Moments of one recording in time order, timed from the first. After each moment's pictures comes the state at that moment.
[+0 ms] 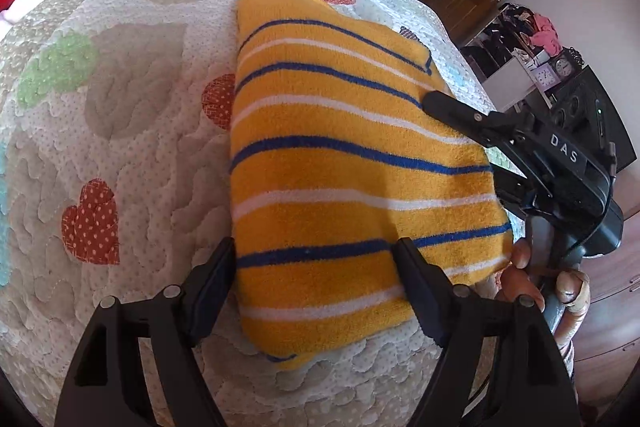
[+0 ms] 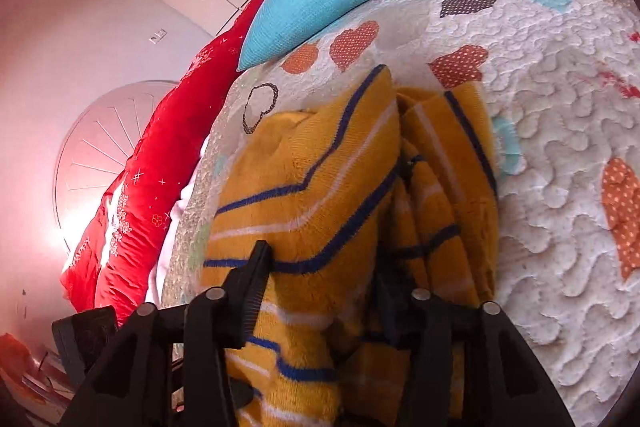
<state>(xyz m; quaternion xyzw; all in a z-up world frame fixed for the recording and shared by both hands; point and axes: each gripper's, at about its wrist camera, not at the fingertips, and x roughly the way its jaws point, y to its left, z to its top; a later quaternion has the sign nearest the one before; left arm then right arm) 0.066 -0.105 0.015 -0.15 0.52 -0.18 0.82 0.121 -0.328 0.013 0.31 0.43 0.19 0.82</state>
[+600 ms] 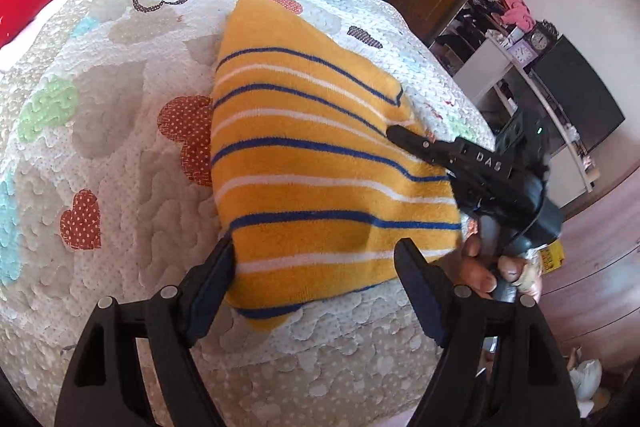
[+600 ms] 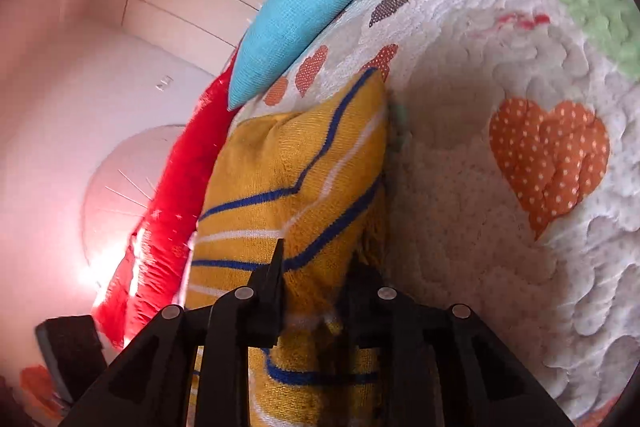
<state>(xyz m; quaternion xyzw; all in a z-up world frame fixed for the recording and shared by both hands) 0.036 -0.130 0.052 -0.12 0.50 -0.22 0.83 0.081 -0.406 -0.032 0.42 0.37 0.21 0.80</state>
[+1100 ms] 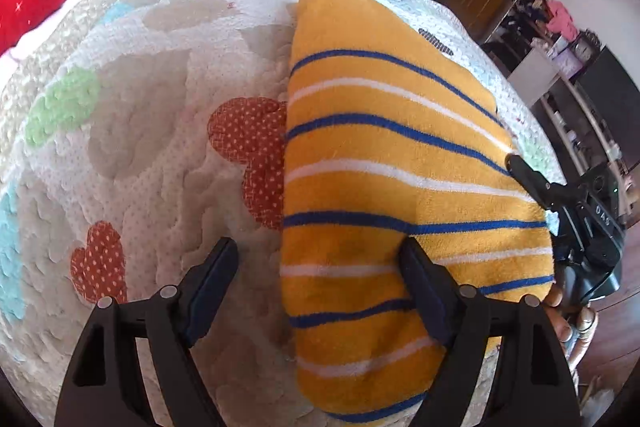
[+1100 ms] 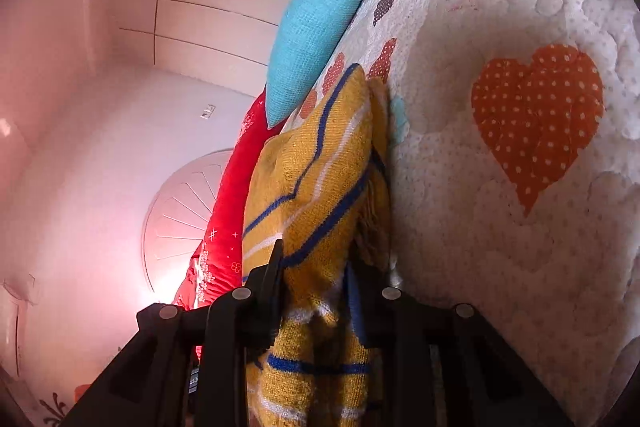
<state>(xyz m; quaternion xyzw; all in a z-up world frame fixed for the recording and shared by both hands) 0.080 -0.113 0.010 -0.10 0.50 -0.15 0.85 0.066 -0.428 -0.056 0.49 0.32 0.25 0.77</state>
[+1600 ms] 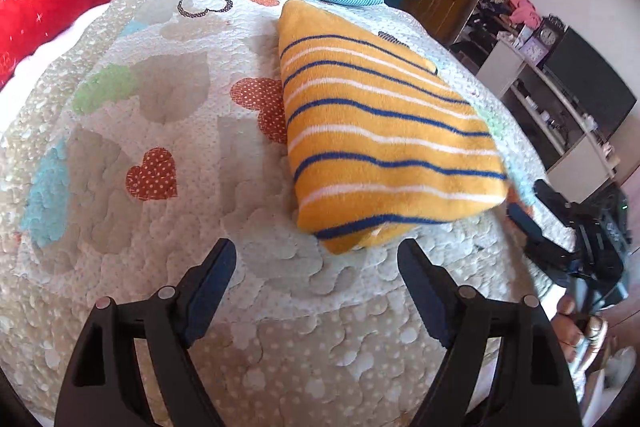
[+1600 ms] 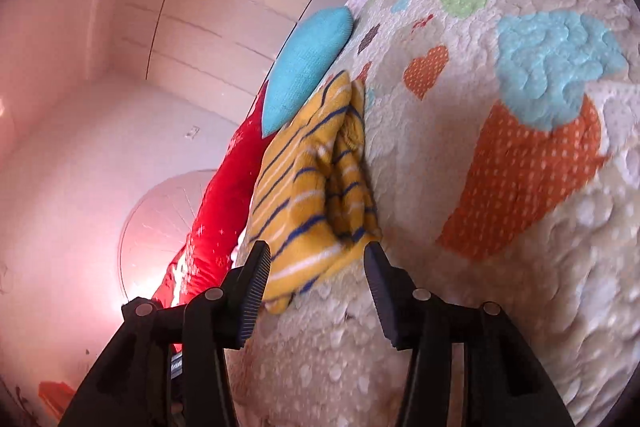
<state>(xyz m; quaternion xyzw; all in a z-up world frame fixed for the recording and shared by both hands) -0.016 -0.099 0.027 -0.05 0.46 -0.18 0.87 -0.081 -0.405 -0.021 0.45 0.30 0.19 0.82</state>
